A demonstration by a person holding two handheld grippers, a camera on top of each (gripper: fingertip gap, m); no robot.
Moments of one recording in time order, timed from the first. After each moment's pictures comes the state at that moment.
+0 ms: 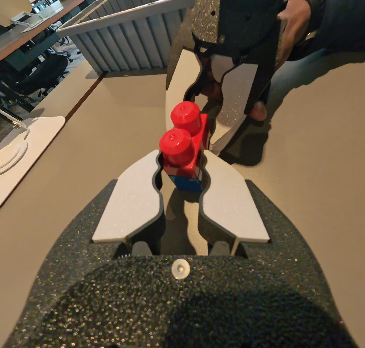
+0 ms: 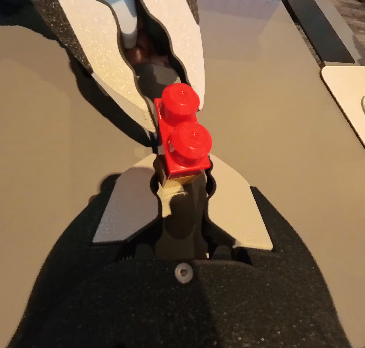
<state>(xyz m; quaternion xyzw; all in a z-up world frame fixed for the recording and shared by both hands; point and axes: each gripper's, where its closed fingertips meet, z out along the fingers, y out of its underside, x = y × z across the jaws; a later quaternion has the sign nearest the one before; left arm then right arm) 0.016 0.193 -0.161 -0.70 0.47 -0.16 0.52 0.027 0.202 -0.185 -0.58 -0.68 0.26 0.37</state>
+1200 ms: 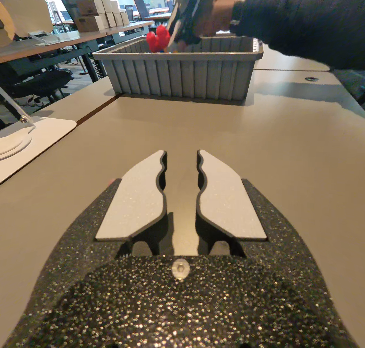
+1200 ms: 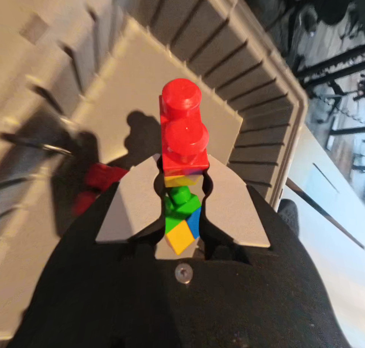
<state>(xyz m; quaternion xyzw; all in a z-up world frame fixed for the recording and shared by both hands) -0.011 0.199 -0.130 -0.68 0.38 -0.27 0.56 0.324 0.488 -0.122 -0.85 -0.40 -0.13 0.33</state>
